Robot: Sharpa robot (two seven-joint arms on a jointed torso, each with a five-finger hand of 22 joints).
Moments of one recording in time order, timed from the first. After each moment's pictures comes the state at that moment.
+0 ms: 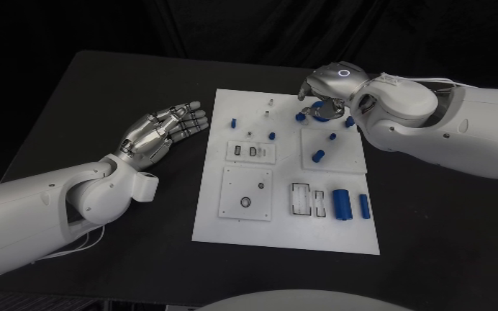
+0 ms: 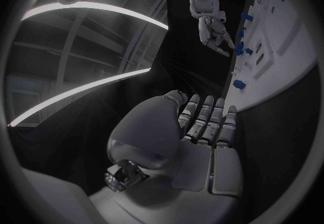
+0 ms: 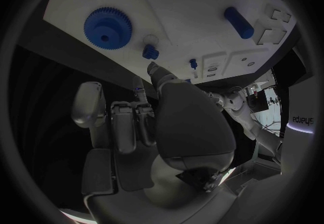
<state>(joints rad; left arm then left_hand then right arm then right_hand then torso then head) 1.21 -0.98 -0.21 1.54 0.02 0.12 0.68 1.43 0.19 0.16 0.23 0.69 0.56 0.17 0.09 0.06 0.35 0.29 0.45 0.06 0.28 0.28 0.41 0.06 0.10 0.21 0.29 0.15 0.05 1.50 -0.88 -0.25 1.60 -1.83 -0.29 -0.28 1.40 -0.14 0.25 0.15 0.17 0.97 0.13 0.10 0.16 1.46 0.06 1.57 1.31 1.46 0.01 1.57 1.31 0.10 1.34 0.12 1.21 1.31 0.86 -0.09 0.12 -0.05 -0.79</state>
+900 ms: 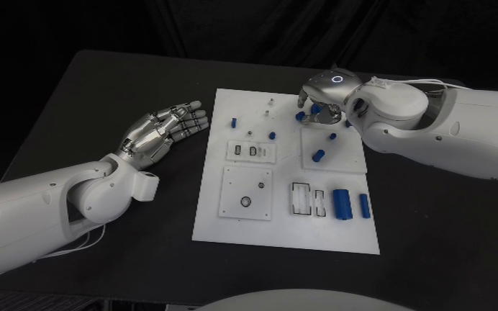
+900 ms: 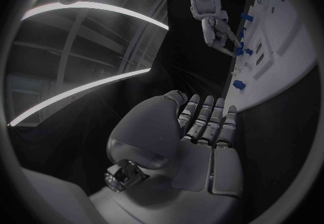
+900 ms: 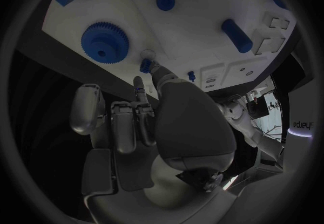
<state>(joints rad) 1.21 -0.97 -0.21 1.53 0.02 0.12 0.68 1.43 0.19 0.16 0.23 0.69 0.56 0.17 0.09 0.06 0.35 0.29 0.45 0.06 0.28 0.28 0.42 0.06 0.10 0.21 0.29 0.15 0.05 1.49 -0.86 -0.25 1.59 -1.85 -0.20 -0.30 1.40 -0.15 0.23 0.18 0.13 0.98 0.13 0.09 0.15 1.46 0.06 1.57 1.31 1.46 0.01 1.57 1.31 0.09 1.36 0.12 1.27 1.31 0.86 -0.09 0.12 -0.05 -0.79</state>
